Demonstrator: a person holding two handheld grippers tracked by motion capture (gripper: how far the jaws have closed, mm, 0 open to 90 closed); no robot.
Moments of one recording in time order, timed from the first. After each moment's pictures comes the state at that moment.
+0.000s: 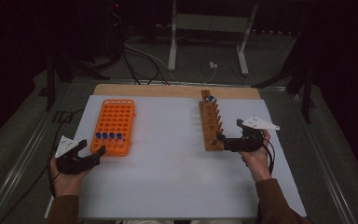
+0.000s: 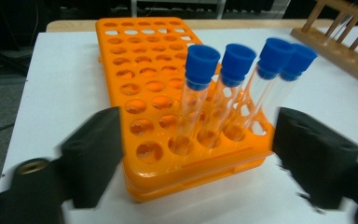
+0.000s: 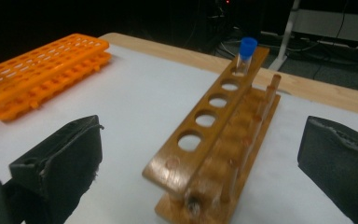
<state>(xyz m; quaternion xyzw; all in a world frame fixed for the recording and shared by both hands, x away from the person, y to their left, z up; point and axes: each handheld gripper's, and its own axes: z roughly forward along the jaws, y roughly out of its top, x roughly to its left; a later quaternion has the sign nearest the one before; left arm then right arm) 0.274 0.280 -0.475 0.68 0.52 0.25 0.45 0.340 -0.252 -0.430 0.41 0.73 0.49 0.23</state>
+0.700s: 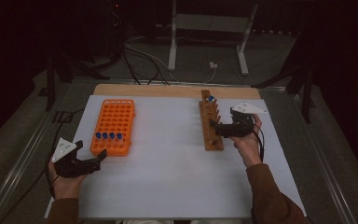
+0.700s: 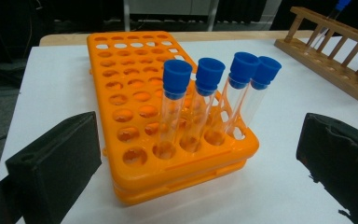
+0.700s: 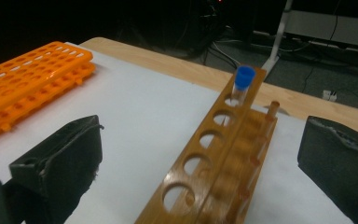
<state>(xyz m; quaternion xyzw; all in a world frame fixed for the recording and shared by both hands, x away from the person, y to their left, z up) 0.265 0.276 -0.469 0.68 0.50 0.25 0.47 0.381 -0.230 -0.419 0.42 0.74 0.47 0.24</state>
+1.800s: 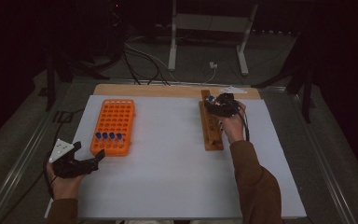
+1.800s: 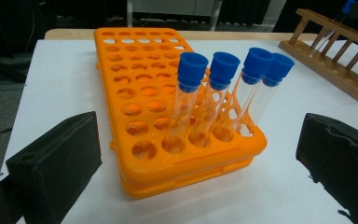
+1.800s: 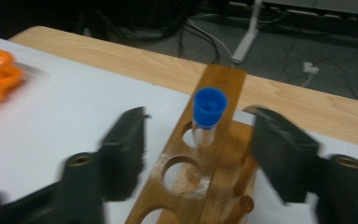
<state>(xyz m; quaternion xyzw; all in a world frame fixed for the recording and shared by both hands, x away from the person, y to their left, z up) 0.265 0.284 -0.474 0.67 0.52 0.25 0.47 0.472 -0.207 -0.446 0.49 0.73 0.42 0.24</state>
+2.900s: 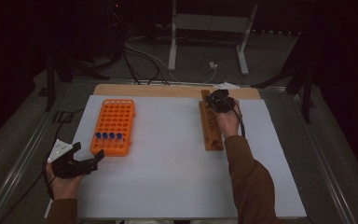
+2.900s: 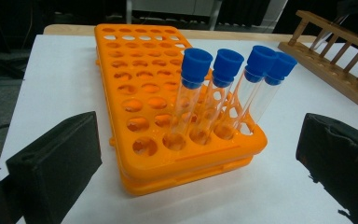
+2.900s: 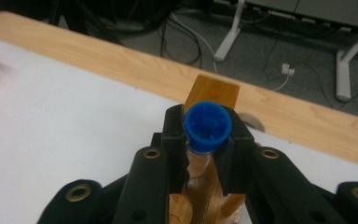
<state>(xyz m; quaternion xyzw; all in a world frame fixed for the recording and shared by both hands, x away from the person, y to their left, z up) 0.265 0.286 -0.476 0.67 0.52 0.24 0.48 0.487 -0.193 -0.442 0.48 0.74 0.38 0.28</state>
